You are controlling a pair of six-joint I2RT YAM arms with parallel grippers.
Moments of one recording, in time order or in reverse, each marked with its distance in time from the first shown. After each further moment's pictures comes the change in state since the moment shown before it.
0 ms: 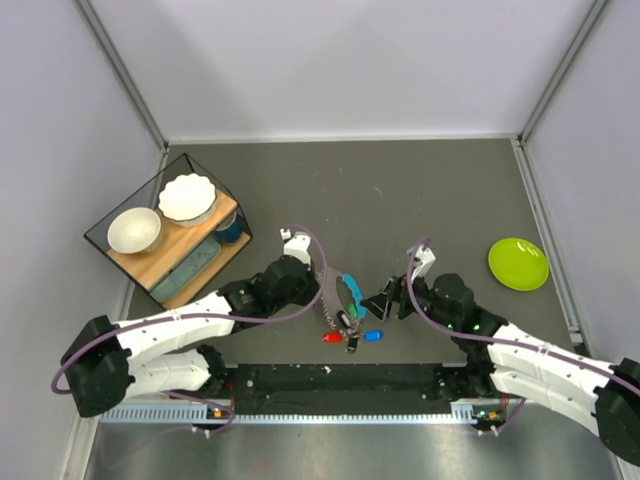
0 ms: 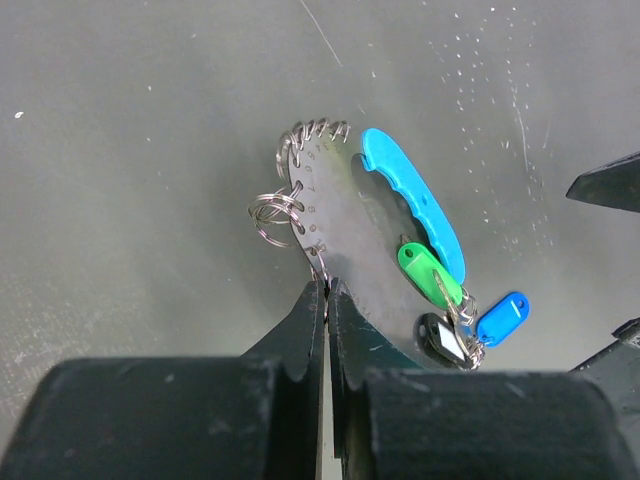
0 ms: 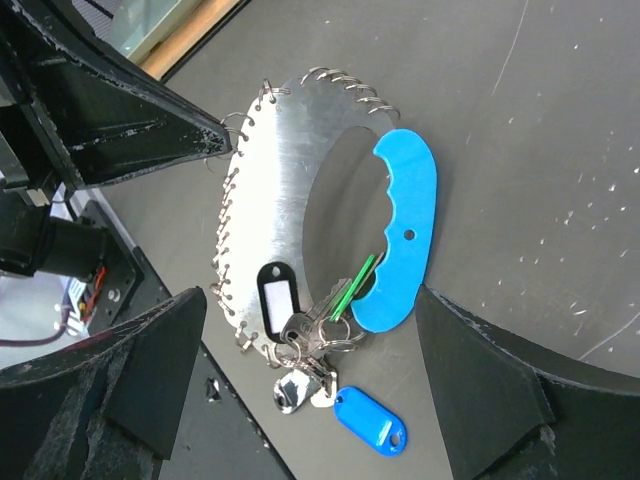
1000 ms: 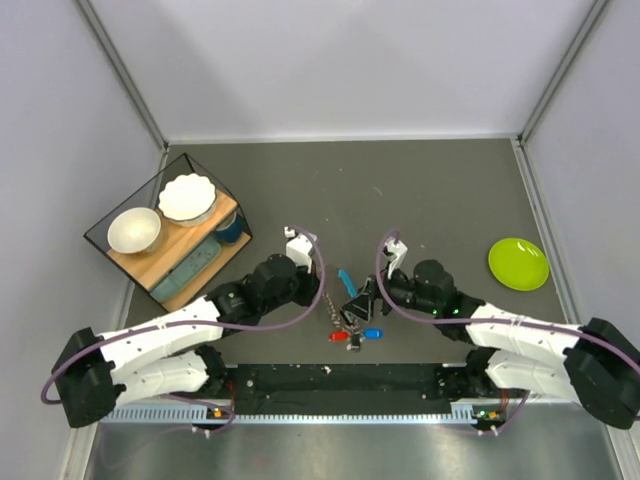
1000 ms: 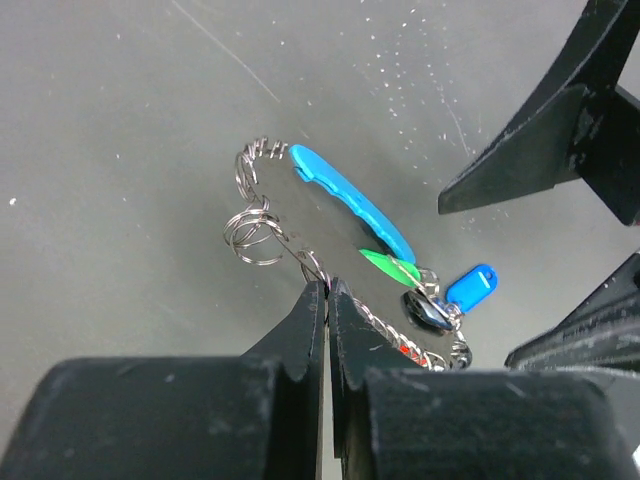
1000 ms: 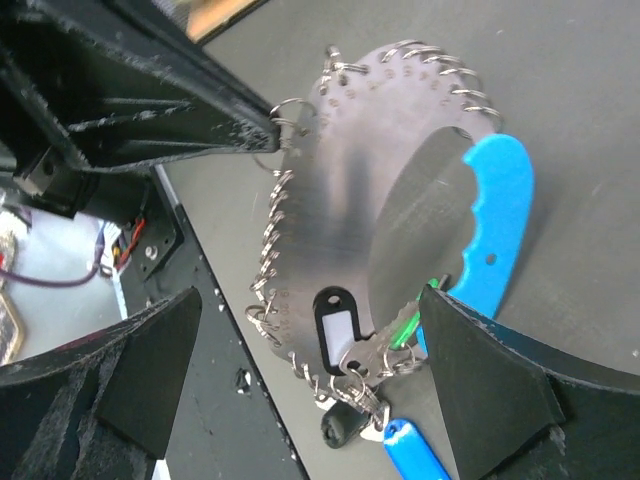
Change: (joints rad) left arm 0.000 -0.079 0.000 0.031 0.097 0.153; right arm 0.042 0.299 0.125 0.156 -0.203 -0.108
